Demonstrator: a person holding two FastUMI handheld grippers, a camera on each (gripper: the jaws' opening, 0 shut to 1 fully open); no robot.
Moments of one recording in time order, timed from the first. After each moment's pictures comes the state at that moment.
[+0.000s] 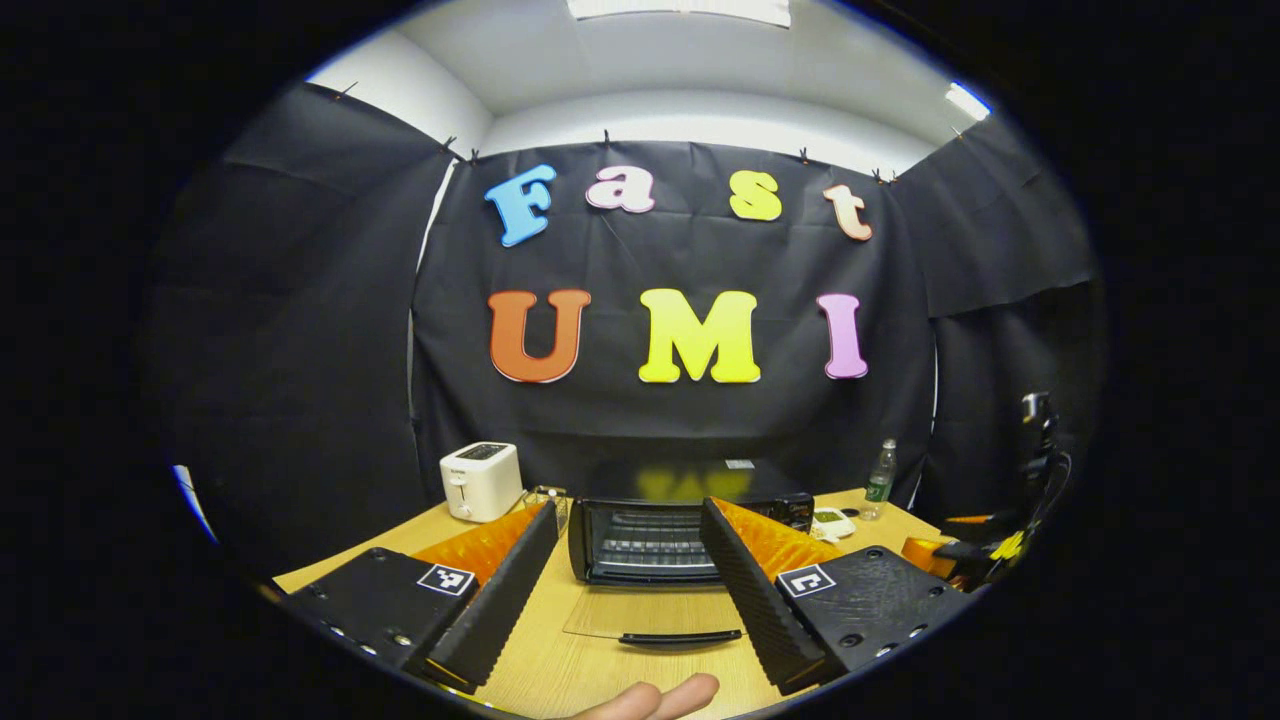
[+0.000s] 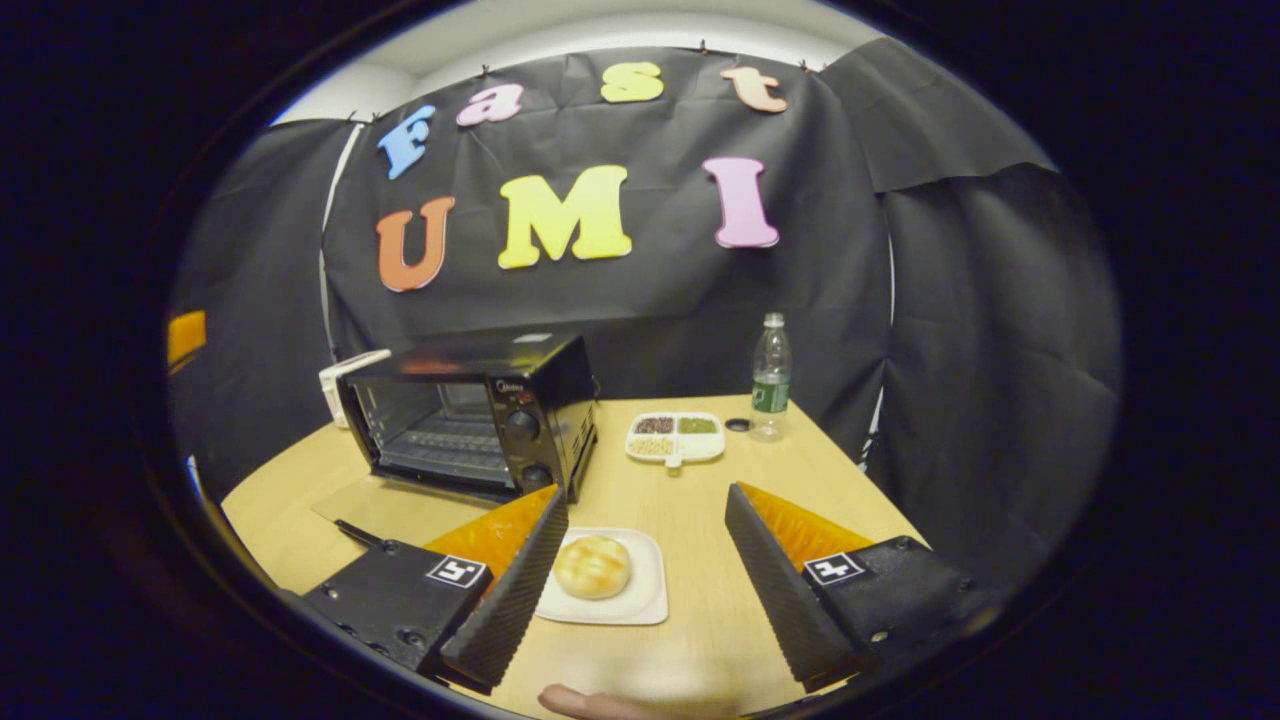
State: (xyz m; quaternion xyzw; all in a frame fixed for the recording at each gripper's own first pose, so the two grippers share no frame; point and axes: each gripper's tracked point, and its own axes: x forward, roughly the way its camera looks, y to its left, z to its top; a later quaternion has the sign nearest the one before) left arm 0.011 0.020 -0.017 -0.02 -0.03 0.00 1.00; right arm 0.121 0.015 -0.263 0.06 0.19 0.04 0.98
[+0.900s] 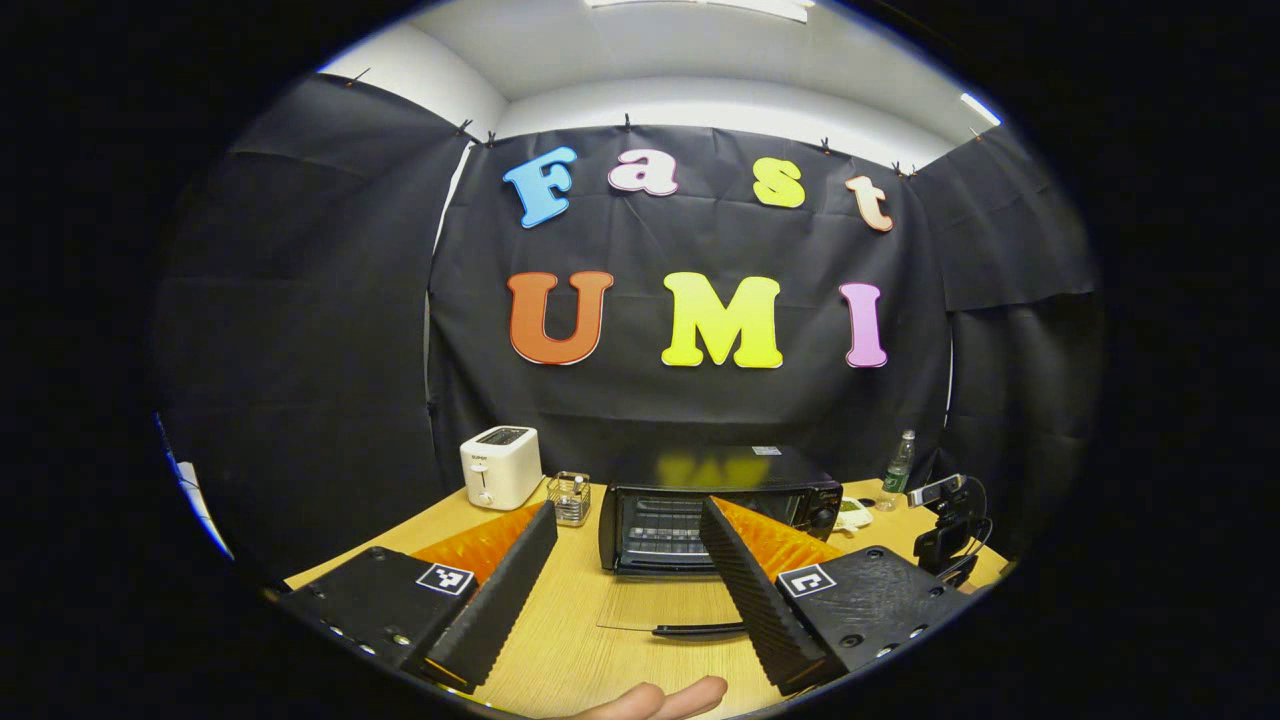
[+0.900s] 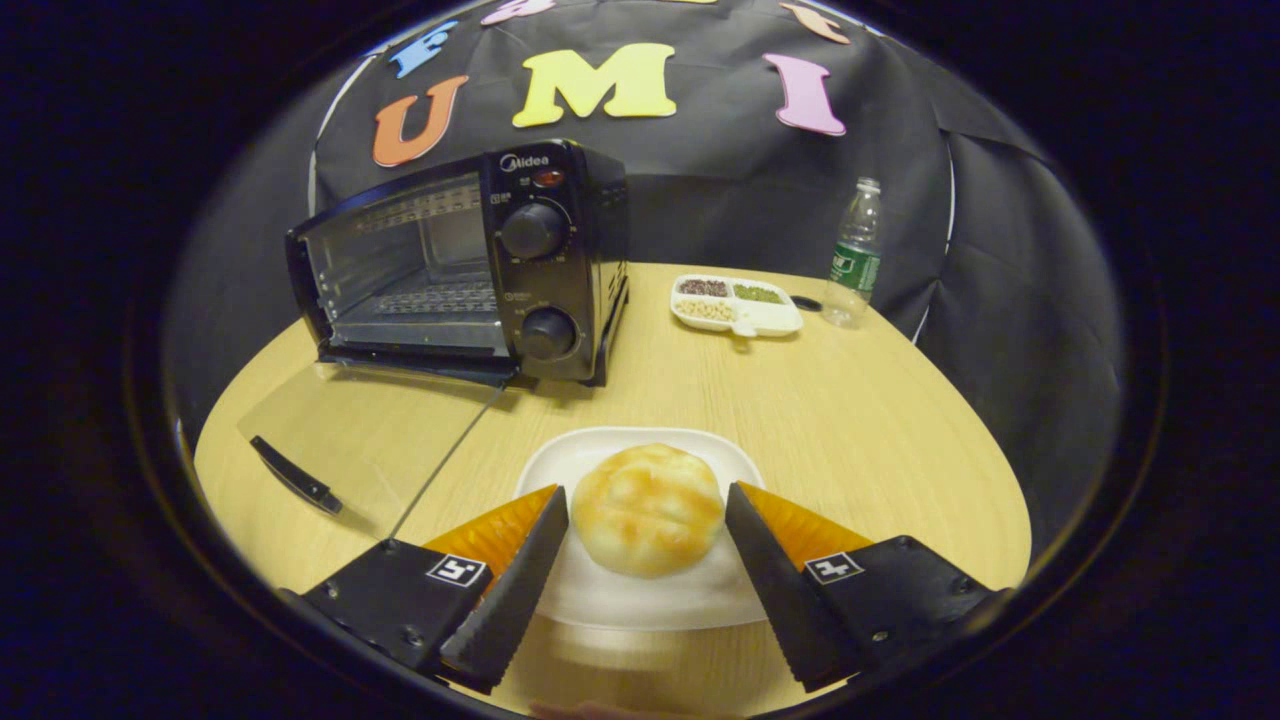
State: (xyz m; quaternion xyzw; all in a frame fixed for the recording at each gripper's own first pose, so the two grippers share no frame) left arm 0.016 0.055 -0.044 -0.03 0.01 0.01 1.00; right arm 0.153 0.085 -0.392 0.02 0.35 0.04 0.94
